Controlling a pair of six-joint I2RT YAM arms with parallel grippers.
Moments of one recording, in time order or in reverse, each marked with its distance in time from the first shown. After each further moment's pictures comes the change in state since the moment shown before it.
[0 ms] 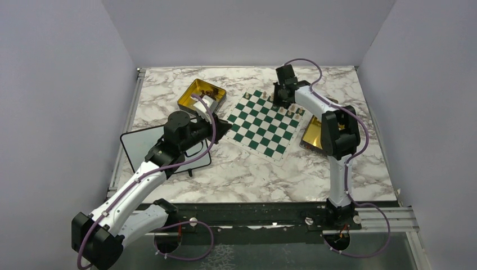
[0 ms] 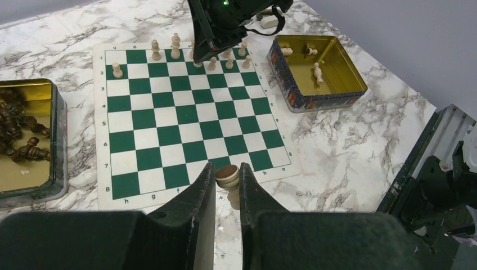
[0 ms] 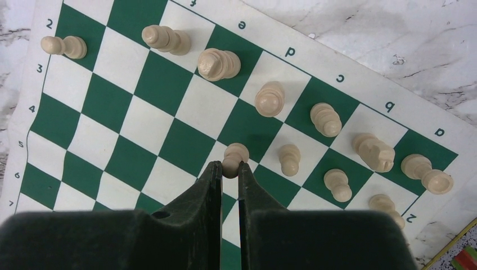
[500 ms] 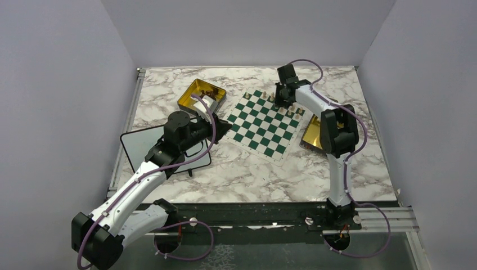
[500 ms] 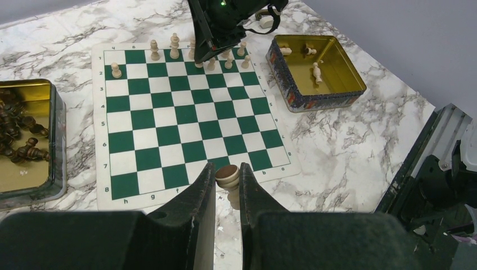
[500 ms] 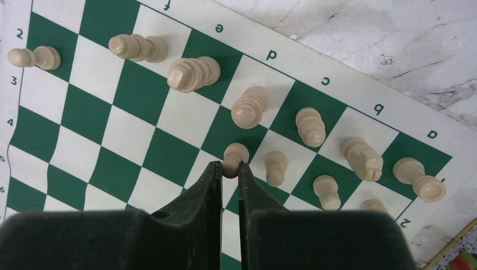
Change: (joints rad) left arm 0.000 -0.001 0.000 0.000 0.004 0.000; right arm -0.013 0.032 0.035 -0.031 0.001 0.017
